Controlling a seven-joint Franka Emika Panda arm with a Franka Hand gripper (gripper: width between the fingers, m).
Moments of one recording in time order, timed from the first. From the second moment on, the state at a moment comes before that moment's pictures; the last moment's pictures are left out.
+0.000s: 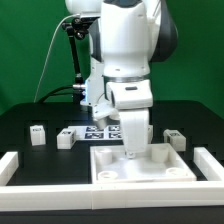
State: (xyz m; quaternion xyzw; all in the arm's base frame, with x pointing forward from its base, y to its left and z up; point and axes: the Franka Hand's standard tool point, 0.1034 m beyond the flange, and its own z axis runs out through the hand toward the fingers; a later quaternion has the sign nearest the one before) arm 0.481 0.033 0.008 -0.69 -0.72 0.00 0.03
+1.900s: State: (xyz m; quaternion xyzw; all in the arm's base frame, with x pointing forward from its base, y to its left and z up) arm 0.490 0.064 0.008 -0.71 -0.70 0.02 0.04
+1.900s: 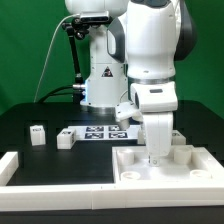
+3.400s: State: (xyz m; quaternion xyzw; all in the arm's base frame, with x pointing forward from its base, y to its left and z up) arm 0.461 0.085 0.049 -0.93 -0.37 -0.02 0.02
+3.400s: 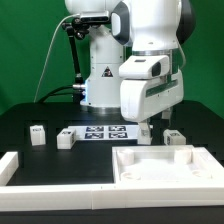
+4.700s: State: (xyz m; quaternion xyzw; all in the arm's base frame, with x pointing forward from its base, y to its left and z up) arm 0.440 0.118 0.044 -1.00 0.00 0.06 0.05
